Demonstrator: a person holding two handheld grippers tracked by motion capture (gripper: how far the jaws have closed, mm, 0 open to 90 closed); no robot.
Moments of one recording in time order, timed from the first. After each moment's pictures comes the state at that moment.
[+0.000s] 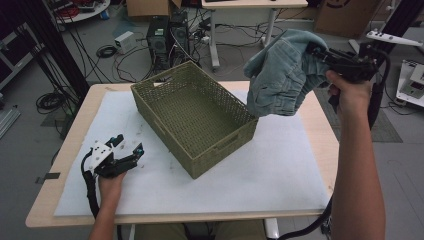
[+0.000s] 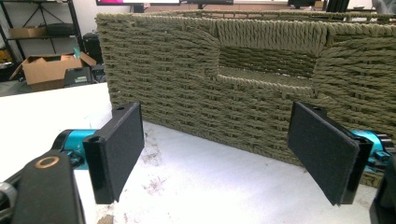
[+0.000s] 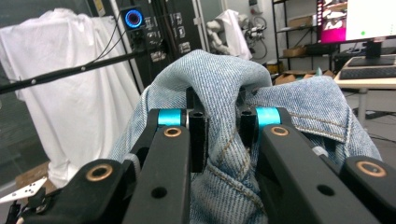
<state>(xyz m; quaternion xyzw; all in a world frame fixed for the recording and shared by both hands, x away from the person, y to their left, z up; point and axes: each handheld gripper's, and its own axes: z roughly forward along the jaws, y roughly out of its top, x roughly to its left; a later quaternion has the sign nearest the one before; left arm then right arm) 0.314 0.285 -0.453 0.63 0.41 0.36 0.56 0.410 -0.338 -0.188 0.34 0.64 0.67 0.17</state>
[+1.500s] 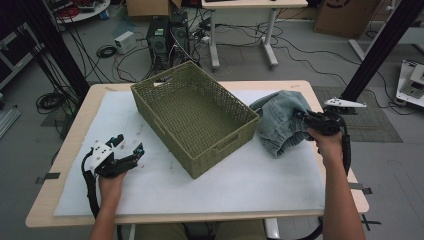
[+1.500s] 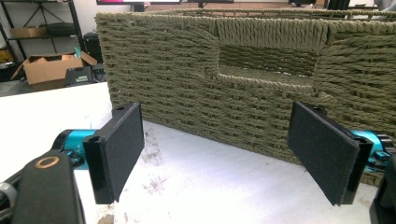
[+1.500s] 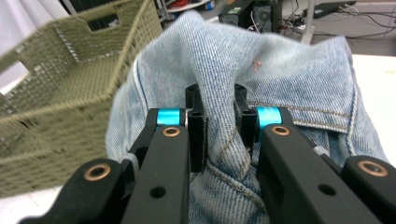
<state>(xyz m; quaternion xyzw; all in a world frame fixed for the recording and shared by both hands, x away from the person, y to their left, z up) 0.314 0.284 -0.453 0.63 0.41 0.36 0.56 0.409 -0.355 -0.366 0.45 0.71 0.52 0.17</state>
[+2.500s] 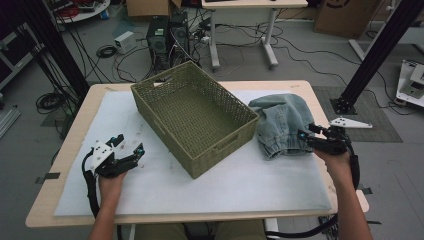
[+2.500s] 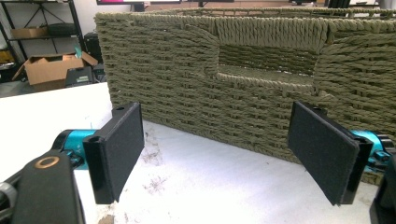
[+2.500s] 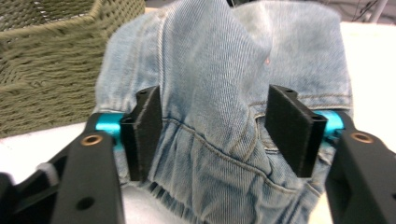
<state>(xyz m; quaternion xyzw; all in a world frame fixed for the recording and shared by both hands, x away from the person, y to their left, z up) 0.314 0.284 -0.452 0.63 0.40 0.36 0.55 0.363 -0.369 -0.391 0.46 0.72 0.47 0.20</state>
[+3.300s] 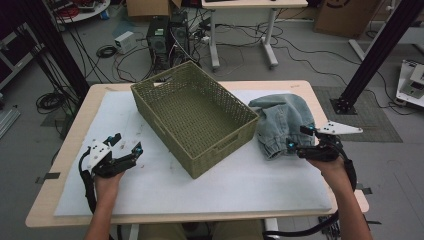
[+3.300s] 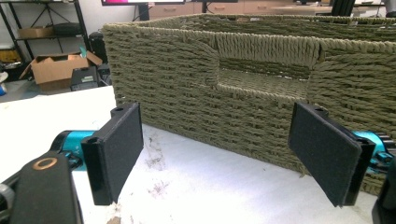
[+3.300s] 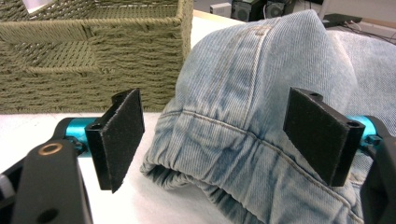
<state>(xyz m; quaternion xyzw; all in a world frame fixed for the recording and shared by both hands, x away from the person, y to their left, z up) 0.307 0.283 -0.437 0.63 0.41 0.36 0.55 0.340 -0.333 -0.379 0.38 0.76 0.48 0.21</state>
